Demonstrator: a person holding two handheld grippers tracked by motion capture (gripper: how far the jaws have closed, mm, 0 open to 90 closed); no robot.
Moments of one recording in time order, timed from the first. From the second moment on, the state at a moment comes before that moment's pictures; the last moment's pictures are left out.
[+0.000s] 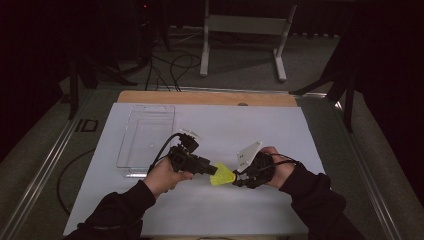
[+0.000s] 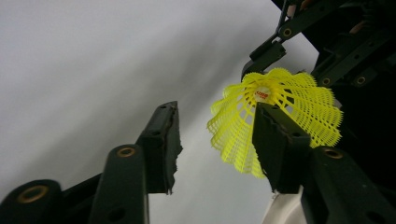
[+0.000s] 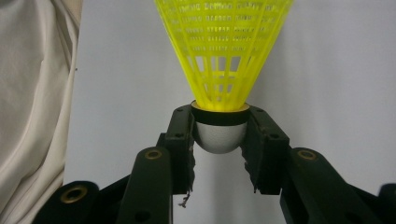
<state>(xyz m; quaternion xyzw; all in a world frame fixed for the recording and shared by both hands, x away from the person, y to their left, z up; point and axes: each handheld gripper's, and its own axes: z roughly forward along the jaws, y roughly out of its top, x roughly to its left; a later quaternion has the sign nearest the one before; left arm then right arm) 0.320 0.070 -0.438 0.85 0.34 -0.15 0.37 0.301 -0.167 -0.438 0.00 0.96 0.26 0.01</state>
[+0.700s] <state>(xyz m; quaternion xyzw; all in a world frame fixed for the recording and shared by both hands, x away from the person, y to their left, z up) 0.325 0.060 -0.446 0.86 0.33 -0.19 0.35 0.300 -0.164 -0.439 0.00 0.96 0.26 0.00</state>
